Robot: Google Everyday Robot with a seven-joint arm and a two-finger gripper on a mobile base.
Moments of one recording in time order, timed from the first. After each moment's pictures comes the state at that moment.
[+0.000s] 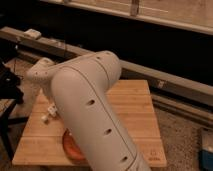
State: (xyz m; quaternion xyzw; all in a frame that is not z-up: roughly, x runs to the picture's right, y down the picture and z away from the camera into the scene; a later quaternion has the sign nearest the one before) arm -0.271 0.077 0.854 -0.20 0.24 0.72 0.62
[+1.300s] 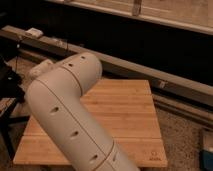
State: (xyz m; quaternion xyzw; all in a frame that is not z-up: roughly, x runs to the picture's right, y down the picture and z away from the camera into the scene) arm -0.291 0.088 0.900 -0.23 0.25 0.70 0.63
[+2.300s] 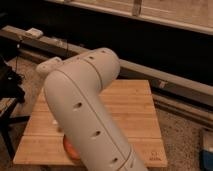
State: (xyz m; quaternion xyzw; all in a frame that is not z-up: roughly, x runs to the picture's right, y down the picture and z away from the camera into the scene) arm -0.253 0.092 0.835 -0.30 0.24 0.66 0.65
